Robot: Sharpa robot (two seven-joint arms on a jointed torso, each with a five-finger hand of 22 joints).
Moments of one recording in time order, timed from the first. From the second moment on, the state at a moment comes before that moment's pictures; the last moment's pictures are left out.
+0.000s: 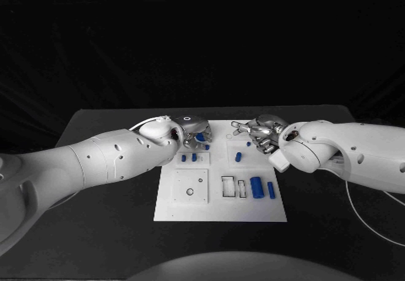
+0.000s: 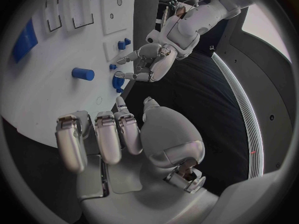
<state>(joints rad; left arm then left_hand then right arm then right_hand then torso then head) 1.26 -0.38 -0.23 1.07 -1.50 -0.24 0.05 1.67 -0.13 0.25 0.29 0.05 1.04 0.11 0.06 0.12 1.06 0.07 0.07 0.06 1.47 0.02 1.57 1.31 0.01 1.47 0.13 1.57 1.31 1.32 -0.88 -0.22 1.60 -0.45 -0.37 -0.18 1.16 0.23 -0.10 0.29 0.25 0.78 0.20 0.17 0.10 1.47 0.14 1.57 1.31 1.46 0.08 1.57 1.31 0.01 1.47 0.19 1.57 1.31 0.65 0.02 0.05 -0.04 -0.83</state>
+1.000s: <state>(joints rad) 1.26 -0.36 -0.23 1.05 -1.50 -0.19 0.04 1.67 -0.12 0.27 0.29 0.05 1.04 0.10 0.07 0.12 1.07 0.06 0.07 0.06 1.47 0.02 1.57 1.31 0.01 1.47 0.13 1.57 1.31 1.32 -0.88 -0.22 1.60 -0.44 -0.36 -0.19 1.16 0.23 -0.10 0.29 0.25 0.78 0.20 0.17 0.10 1.47 0.14 1.57 1.31 1.46 0.08 1.57 1.31 0.01 1.47 0.19 1.57 1.31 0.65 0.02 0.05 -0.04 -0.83</state>
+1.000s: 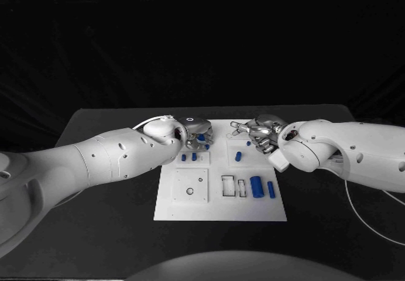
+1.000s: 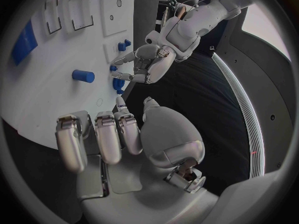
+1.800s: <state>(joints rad) 1.26 -0.35 -0.23 1.02 -1.51 -0.16 0.04 1.68 -0.11 0.29 0.29 0.05 1.05 0.11 0.07 0.12 1.09 0.07 0.07 0.06 1.47 0.02 1.57 1.31 0.01 1.47 0.13 1.57 1.31 1.32 -0.88 -0.22 1.60 -0.44 -0.35 -0.19 1.16 0.23 -0.10 0.29 0.25 0.78 0.20 0.17 0.10 1.47 0.14 1.57 1.31 1.46 0.08 1.57 1.31 0.01 1.47 0.19 1.57 1.31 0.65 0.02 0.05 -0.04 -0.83</state>
